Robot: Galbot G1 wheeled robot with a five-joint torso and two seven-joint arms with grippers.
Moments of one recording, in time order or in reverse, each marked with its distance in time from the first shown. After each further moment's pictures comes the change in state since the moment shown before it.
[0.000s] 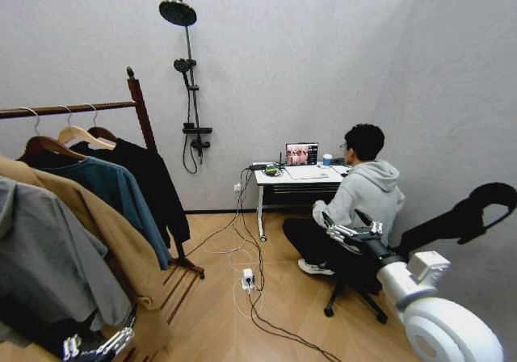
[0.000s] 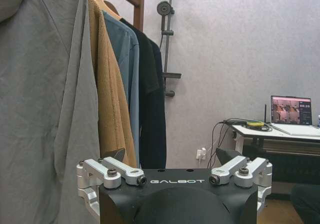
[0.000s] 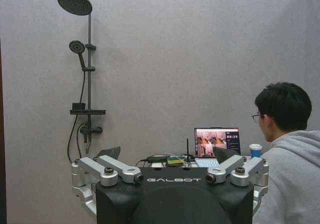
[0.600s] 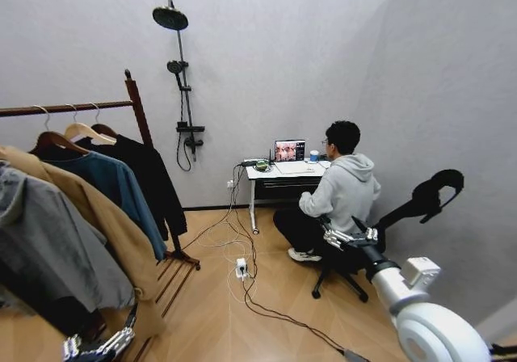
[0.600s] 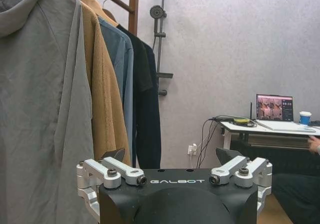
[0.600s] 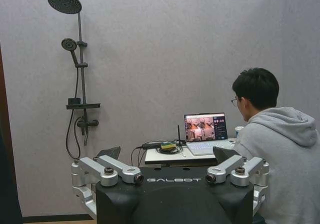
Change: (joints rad) left arm 0.000 0.000 0.000 0.000 0.000 0.000 0.000; right arm -0.029 0.079 -0.041 -0.023 -0.047 0.023 -0.018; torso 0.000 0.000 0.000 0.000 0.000
